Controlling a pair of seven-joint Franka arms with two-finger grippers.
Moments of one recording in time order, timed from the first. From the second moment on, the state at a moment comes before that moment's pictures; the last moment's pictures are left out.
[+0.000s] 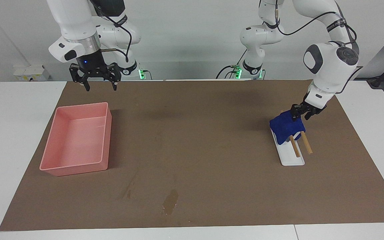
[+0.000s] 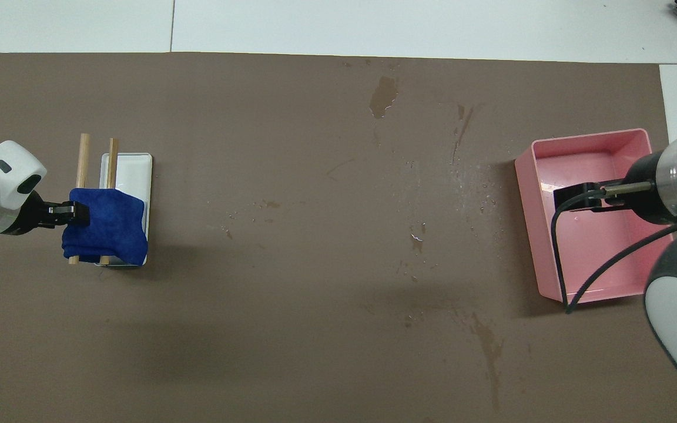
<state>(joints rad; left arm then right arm) 0.08 -0.02 -0.04 -2.10 0.00 2.10 0.02 -0.03 -0.09 0.16 -1.68 -0.03 1.65 0.10</state>
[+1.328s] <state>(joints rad) 0.08 -0.05 -0.05 -1.94 -0.01 1.91 0.03 -0.04 -0.09 0.16 -1.69 0.13 1.66 0.20</state>
